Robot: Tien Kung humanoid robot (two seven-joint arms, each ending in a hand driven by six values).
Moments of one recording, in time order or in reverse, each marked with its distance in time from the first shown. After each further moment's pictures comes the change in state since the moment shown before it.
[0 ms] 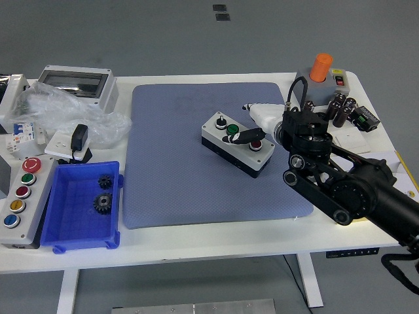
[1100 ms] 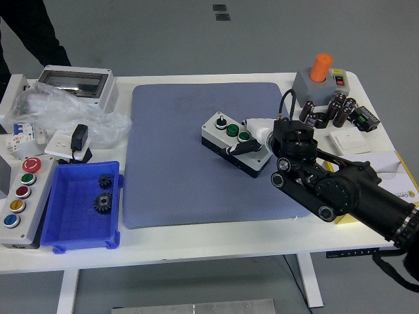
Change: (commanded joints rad) left arm 0.003 -0.005 0.018 0.000 -0.014 0.000 -0.007; right arm 0.035 0.052 -0.116 -0.150 0.100 -0.063 0.000
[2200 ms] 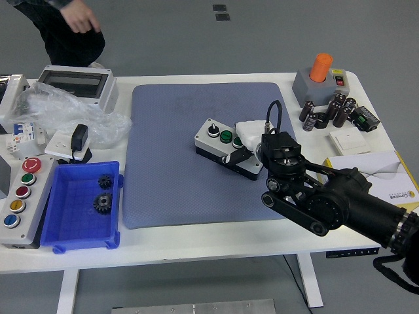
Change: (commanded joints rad) left arm 0.003 0.000 0.003 0.001 -0.010 0.003 -0.010; right arm 0.006 0.010 -0.133 0.030 -0.077 -0.109 0.000
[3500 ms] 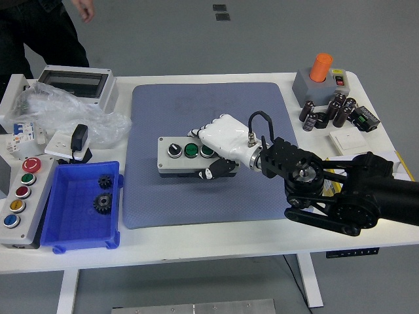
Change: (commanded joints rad) left arm -0.011 0.007 0.019 0.001 -0.022 0.012 -0.005; right arm 0.212 -0.188 -0.438 0.171 0.017 -0.325 0.393
